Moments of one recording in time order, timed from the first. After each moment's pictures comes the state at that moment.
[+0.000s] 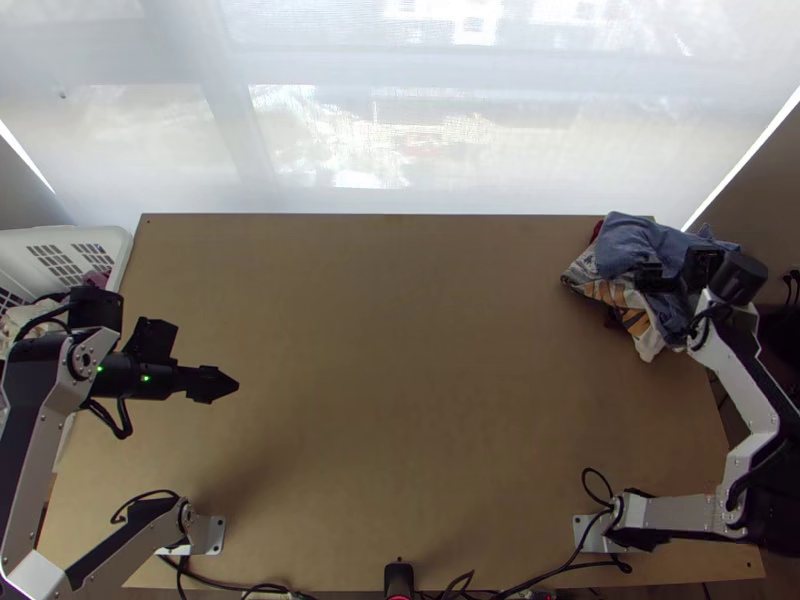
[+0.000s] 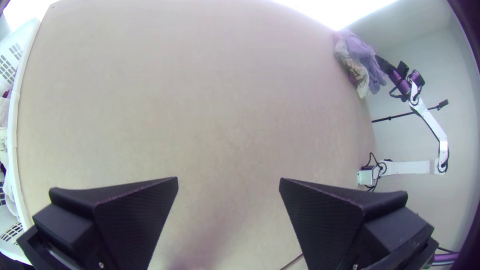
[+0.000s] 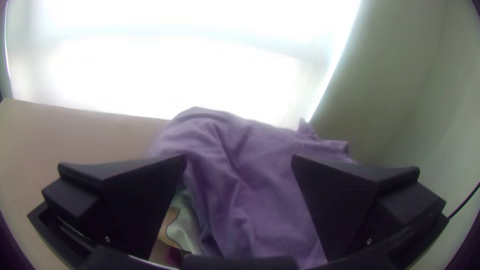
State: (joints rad) left arm 0.14 1.06 1.09 -1.29 0.50 0.23; right arm -0.33 1.47 0.93 0.19 -0.10 -0.27
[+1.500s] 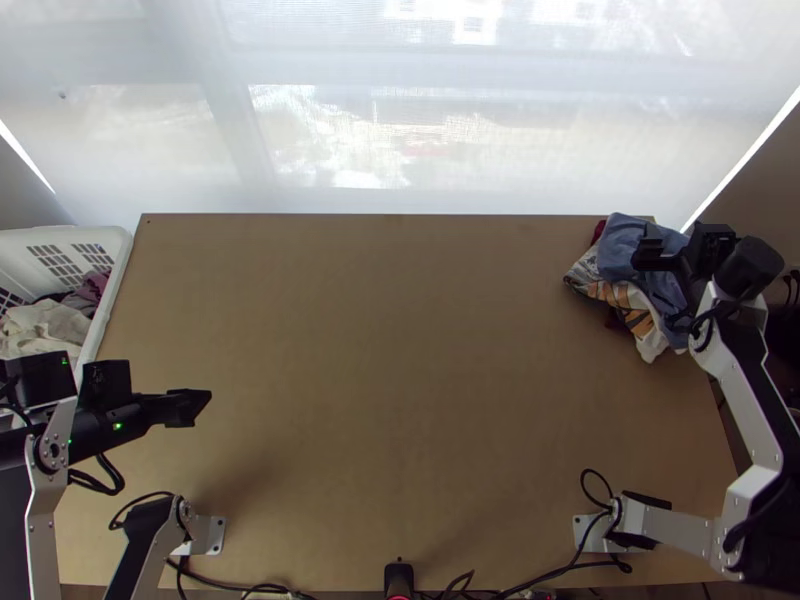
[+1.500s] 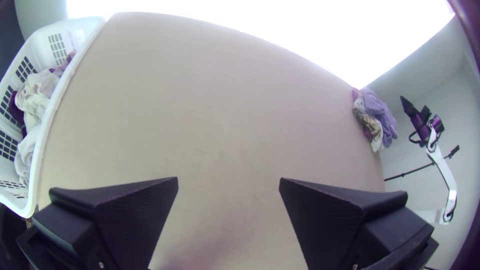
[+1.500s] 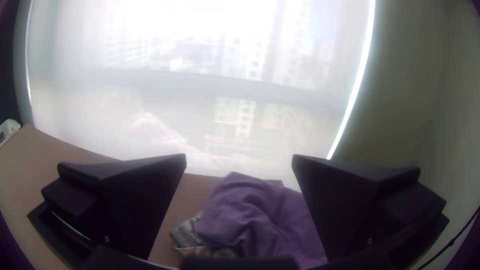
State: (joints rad) left arm 0.30 0.70 0.97 -1.26 0.47 0.08; right arm -0.25 1.35 0.97 0.20 -0.16 -0.18
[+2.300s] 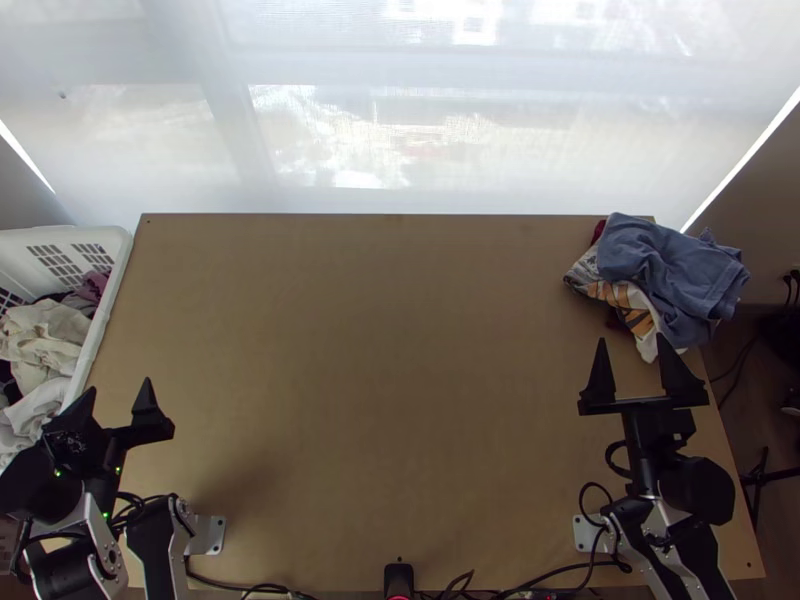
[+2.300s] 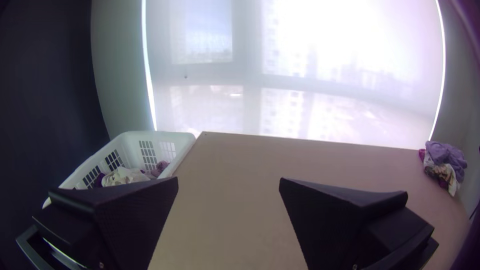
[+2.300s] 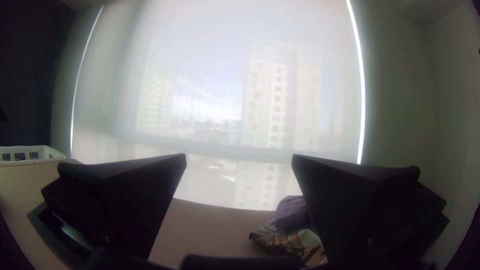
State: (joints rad) left arm 0.46 0.11 0.63 -0.75 0.18 0.10; right arm 0.37 0.13 0.19 0.27 0.27 -0.15
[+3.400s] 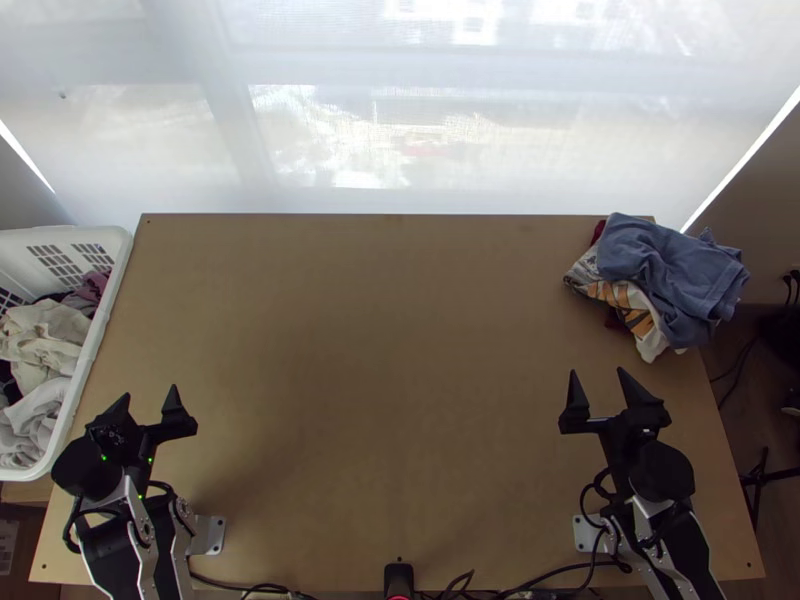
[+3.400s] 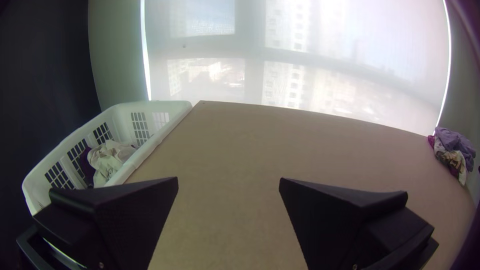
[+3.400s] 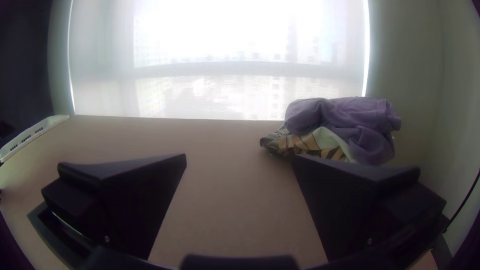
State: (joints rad) left arm 0.47 0.00 0.25 -0.55 0.20 0.09; right arm 0.41 0.00 0.10 -0.20 0.33 0.06
